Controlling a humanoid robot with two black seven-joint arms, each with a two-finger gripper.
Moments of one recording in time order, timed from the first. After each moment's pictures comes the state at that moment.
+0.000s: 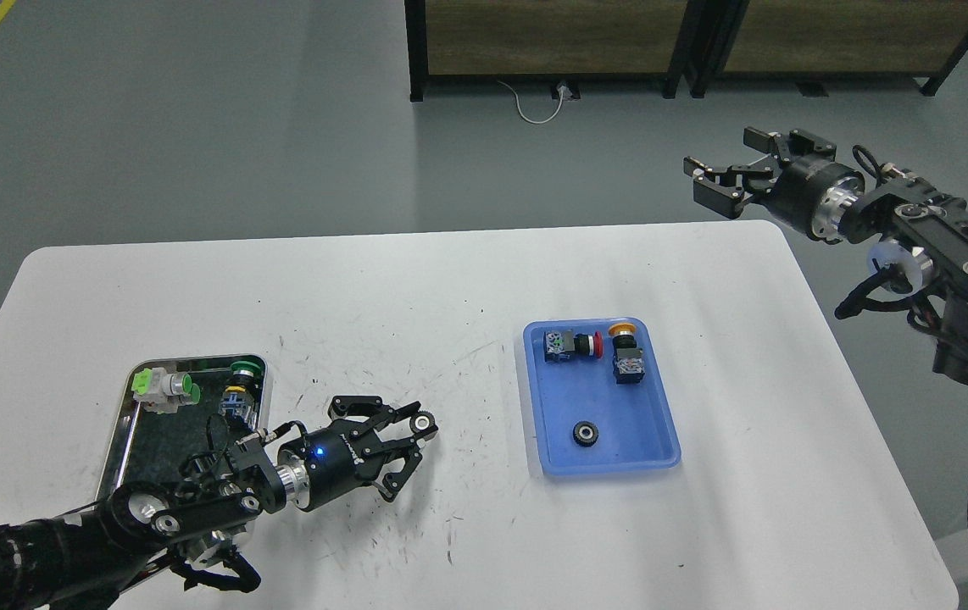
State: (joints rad) left arm -0.70 0.22 0.15 -0.86 0.51 -0.02 -0.49; right arm 0.91 -0.50 0.53 0.58 -0.55 0.37 0.15
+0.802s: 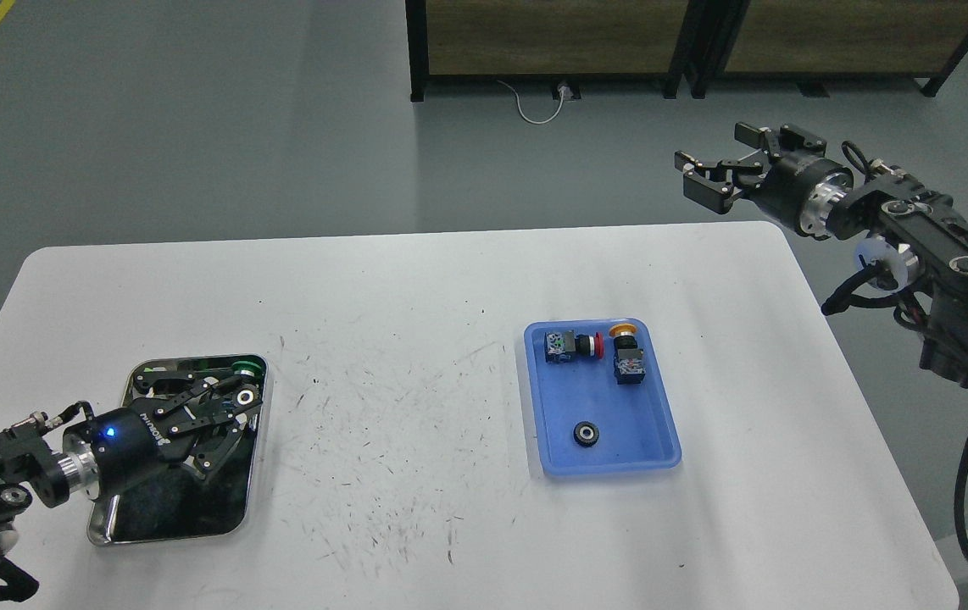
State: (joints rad) left arm -0.70 0.78 0.18 -1.20 0.54 -0.03 -0.49; right arm 0.93 -0.48 0.53 0.58 -0.55 0.35 0.15
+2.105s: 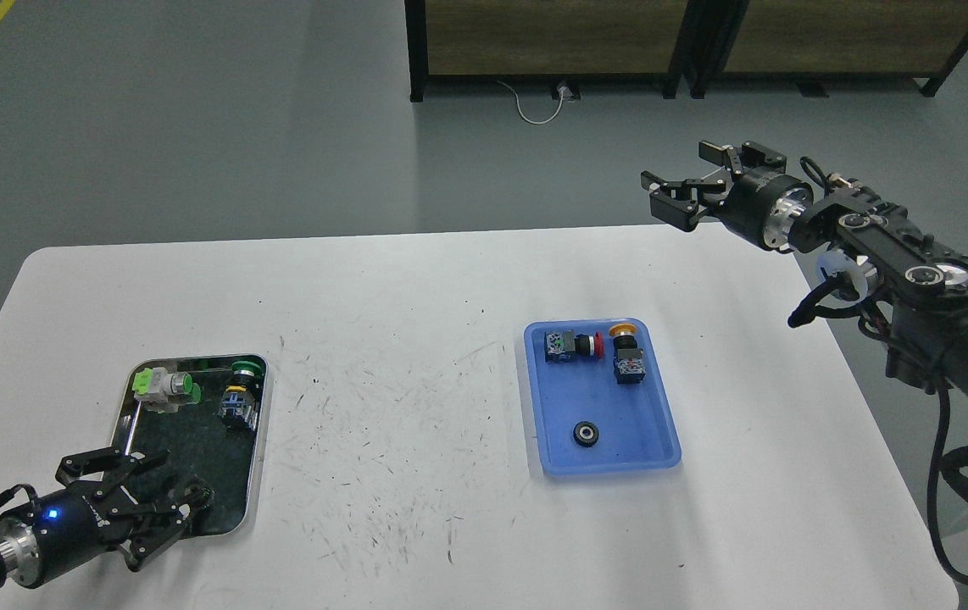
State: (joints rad) left arm -0.54 0.80 0.16 -1.12 0.54 -0.02 -0.49; right arm 0.92 -0.41 0.51 0.58 -0.57 0.34 0.15
